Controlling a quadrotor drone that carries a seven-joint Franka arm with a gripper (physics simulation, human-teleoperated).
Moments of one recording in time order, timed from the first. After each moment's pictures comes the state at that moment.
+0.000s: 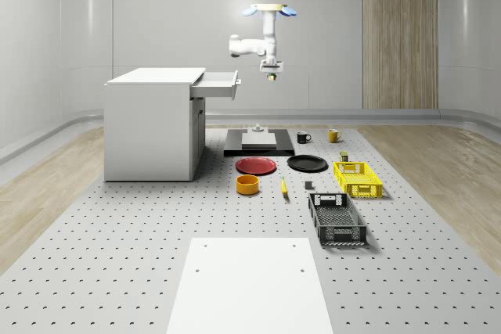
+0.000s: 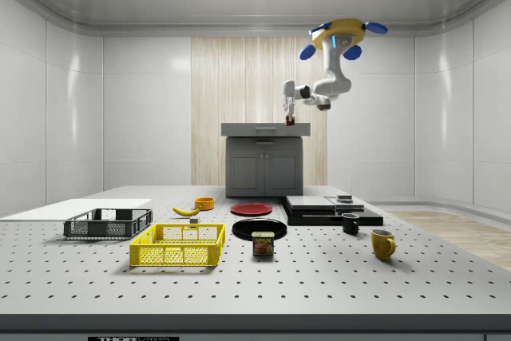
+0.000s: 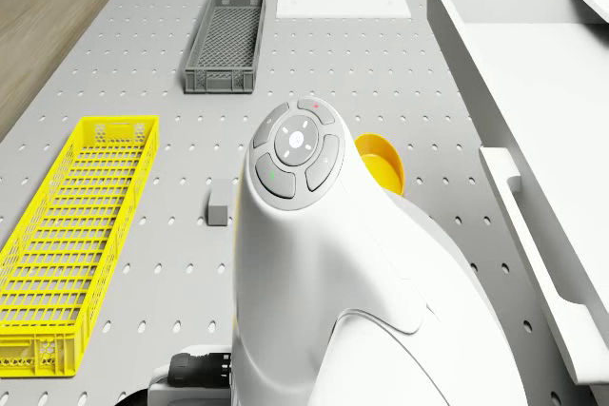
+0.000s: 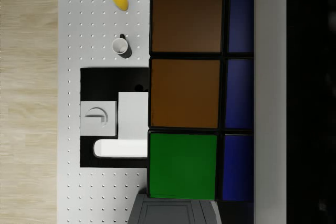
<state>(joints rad) -1.19 -1.57 1.44 -2.88 -1.69 1.61 1.72</state>
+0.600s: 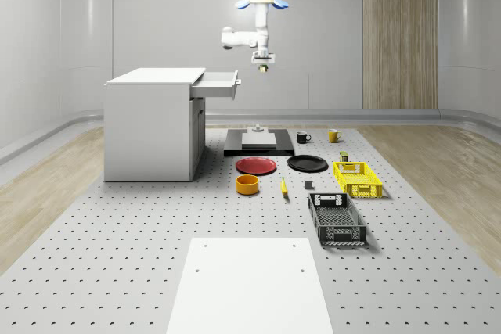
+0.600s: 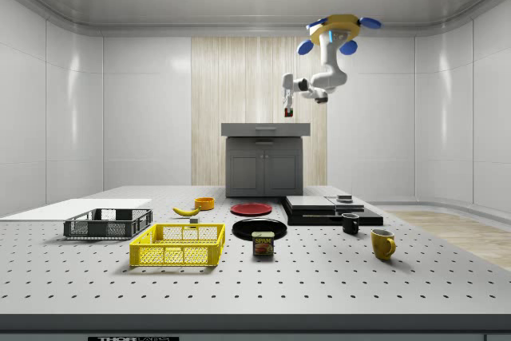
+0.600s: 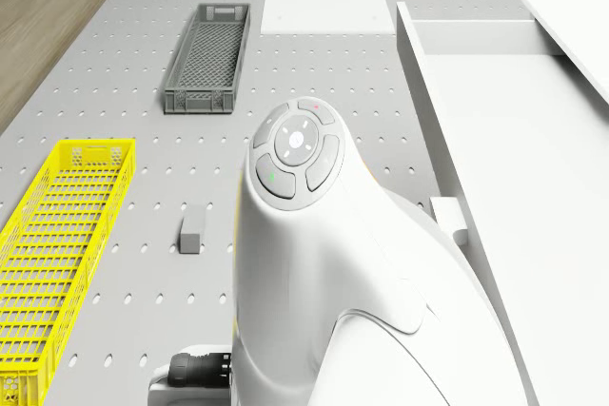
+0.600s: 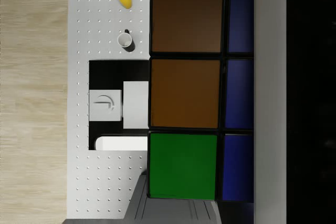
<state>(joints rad) -1.20 -1.58 1.44 -2.87 -1.69 1.62 1.72</state>
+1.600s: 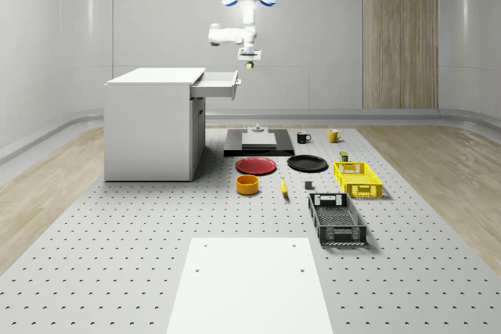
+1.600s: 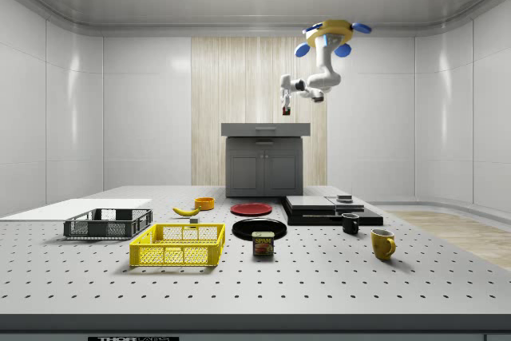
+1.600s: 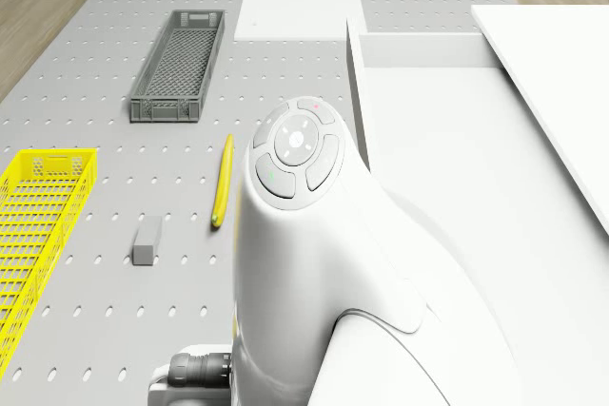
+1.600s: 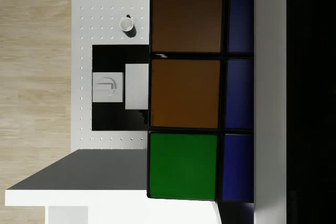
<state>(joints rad) -1.20 -1.59 1.44 -2.87 -1.68 1.63 1.72</state>
